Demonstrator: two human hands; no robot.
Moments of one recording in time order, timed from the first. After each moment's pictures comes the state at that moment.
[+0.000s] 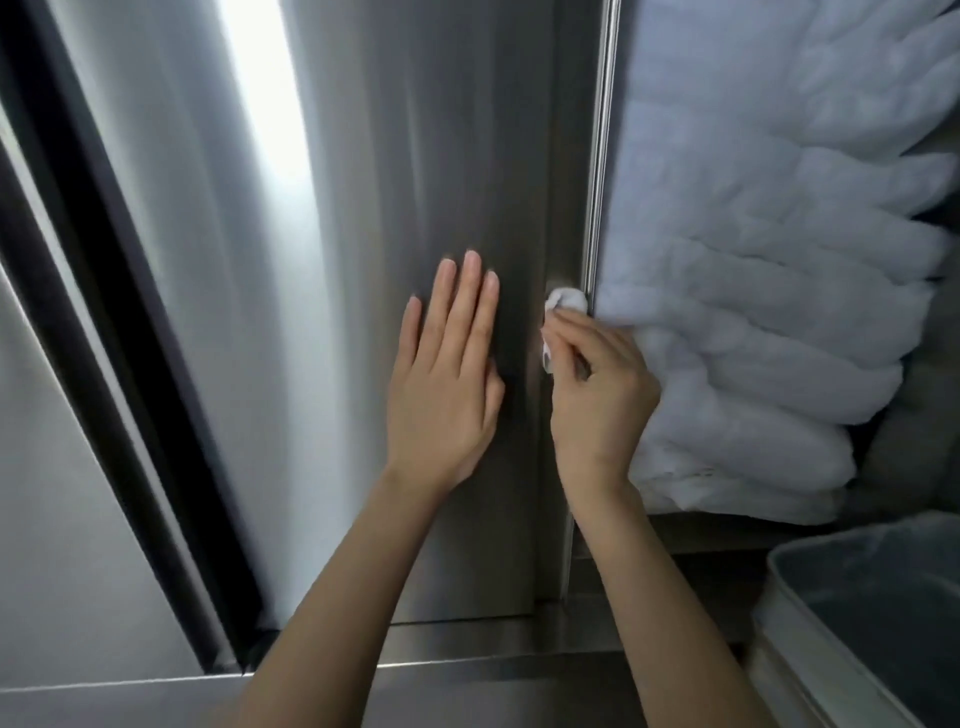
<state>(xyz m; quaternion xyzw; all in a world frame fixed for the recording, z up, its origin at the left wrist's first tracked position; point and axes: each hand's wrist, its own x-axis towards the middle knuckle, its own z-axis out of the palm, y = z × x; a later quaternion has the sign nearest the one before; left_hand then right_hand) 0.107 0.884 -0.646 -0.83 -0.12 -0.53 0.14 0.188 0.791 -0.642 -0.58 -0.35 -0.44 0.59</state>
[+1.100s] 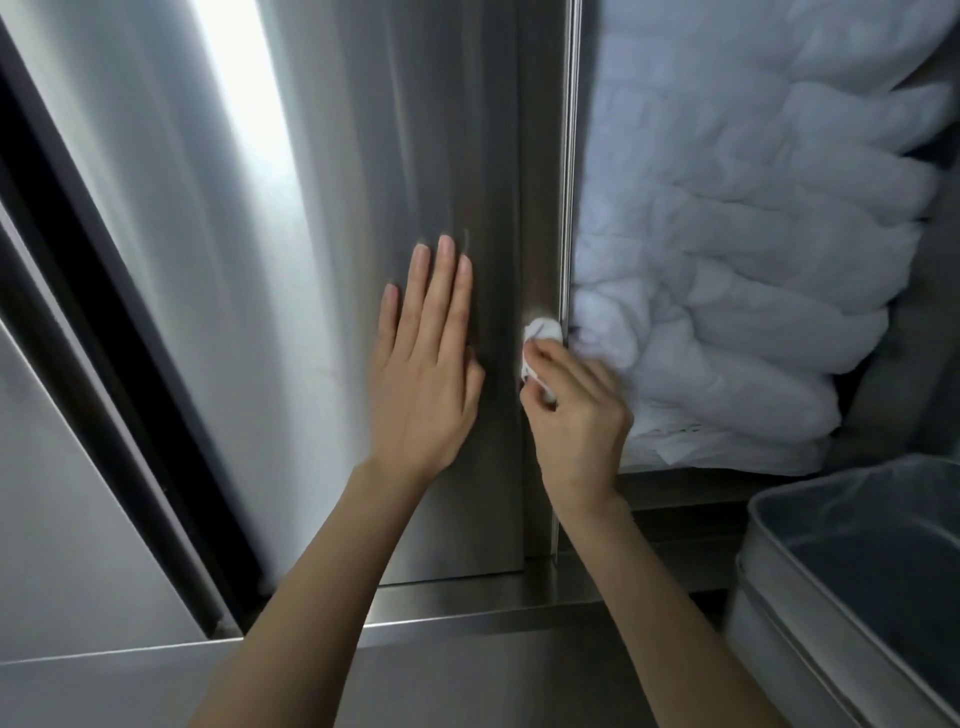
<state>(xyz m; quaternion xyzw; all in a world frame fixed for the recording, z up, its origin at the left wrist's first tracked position) 0.104 0.879 -0.665 -0.84 -0.12 -0.52 0.12 0.188 0.778 -0.698 -0.63 -0.40 -0.45 0.49</state>
